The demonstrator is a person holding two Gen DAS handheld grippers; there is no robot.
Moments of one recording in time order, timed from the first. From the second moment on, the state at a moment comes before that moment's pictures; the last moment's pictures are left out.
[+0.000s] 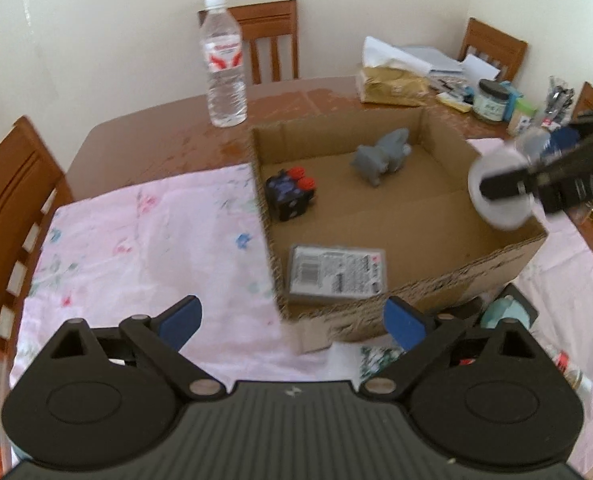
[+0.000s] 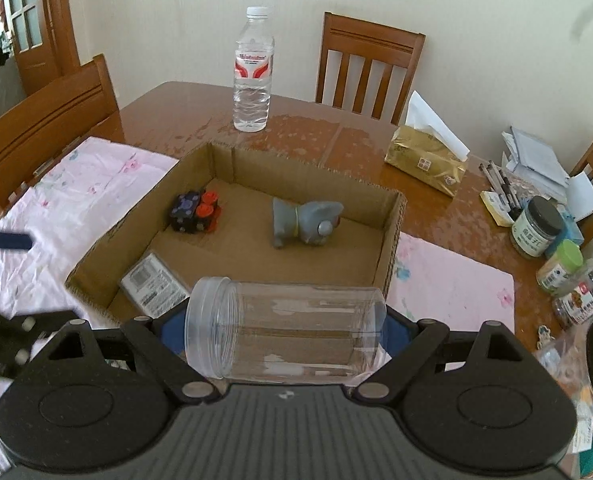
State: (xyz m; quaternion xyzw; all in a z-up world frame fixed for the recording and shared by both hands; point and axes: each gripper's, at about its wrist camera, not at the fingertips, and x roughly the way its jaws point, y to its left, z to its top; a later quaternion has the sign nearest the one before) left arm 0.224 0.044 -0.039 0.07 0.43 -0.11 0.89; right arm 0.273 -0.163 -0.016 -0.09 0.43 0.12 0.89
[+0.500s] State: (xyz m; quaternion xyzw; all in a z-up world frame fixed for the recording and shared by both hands) left arm 0.215 0.055 -0.041 0.06 0.45 -0.11 0.89; right arm 0.287 -0.156 -0.009 -0.08 0.42 0.11 0.90
